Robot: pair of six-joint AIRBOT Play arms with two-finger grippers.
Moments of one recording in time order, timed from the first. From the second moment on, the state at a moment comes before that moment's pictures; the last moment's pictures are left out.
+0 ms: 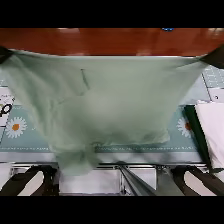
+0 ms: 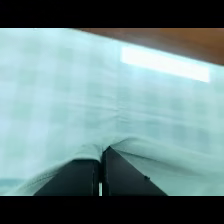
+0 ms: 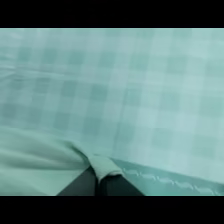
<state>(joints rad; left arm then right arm) 0.15 -1.00 1.34 1.20 -1.09 -1.57 -0.17 -1.12 1.51 -1.07 1.37 1.37</state>
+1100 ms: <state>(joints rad) 0.25 -1.77 1.62 1.02 -1.32 -1.42 -0.14 -1.89 1.84 -1.07 1.36 1.46</state>
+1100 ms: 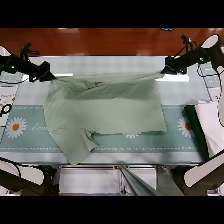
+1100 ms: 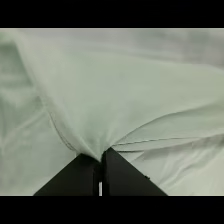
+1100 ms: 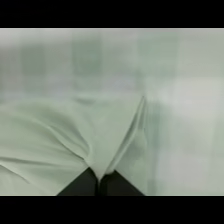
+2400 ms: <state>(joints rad) 0.29 -1.77 1.41 1.12 -1.43 -1.36 -0.10 -1.94 1.69 -1.16 1.45 1.45</state>
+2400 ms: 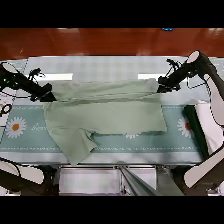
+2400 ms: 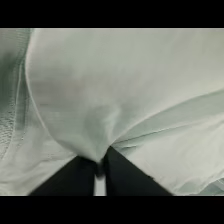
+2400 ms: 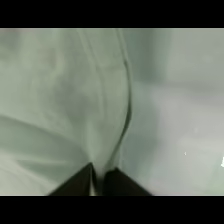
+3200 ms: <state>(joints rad) 0.71 -1.13 0.72 1.02 -1.38 -1.37 -0.32 -1.27 0.96 -1.07 1.26 1.39</state>
